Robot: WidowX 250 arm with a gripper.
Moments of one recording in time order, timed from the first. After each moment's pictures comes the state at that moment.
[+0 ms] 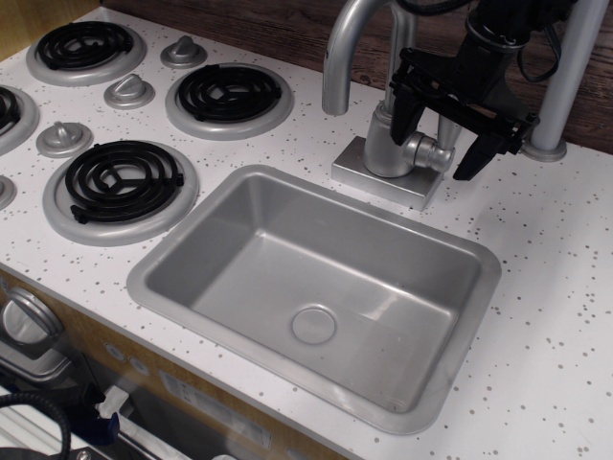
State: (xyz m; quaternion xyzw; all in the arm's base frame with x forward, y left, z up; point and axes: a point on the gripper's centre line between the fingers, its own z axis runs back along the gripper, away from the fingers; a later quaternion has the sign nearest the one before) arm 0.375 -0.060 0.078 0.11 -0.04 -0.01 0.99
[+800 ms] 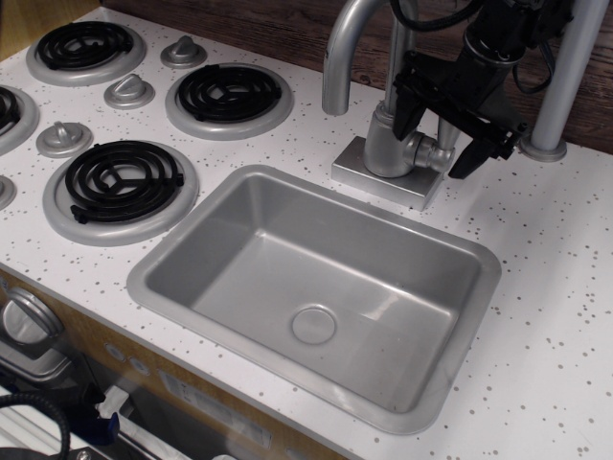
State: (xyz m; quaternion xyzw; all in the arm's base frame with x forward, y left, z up) arm 0.397 -0.053 0.068 0.15 -0.10 -0.05 0.98
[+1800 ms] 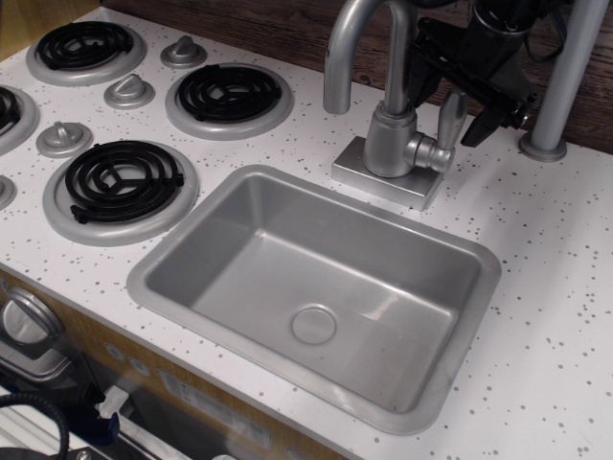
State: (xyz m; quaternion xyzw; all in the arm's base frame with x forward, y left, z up) arm 0.418 -0.055 0.082 0.14 -0.13 -0.09 0.98
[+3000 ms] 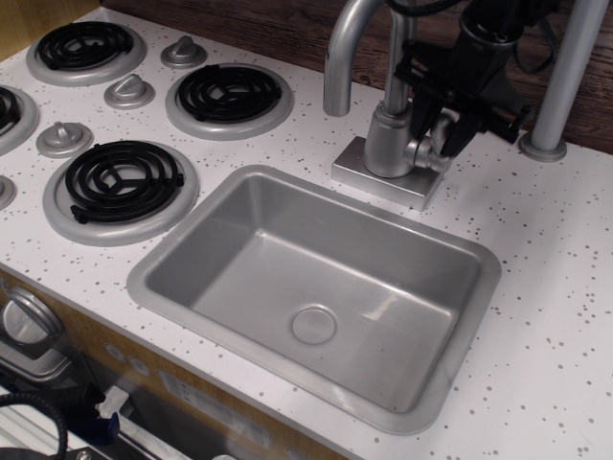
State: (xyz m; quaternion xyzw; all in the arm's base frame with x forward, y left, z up) arm 0.385 -0.059 0.062 0.08 -0.05 -0.05 0.99
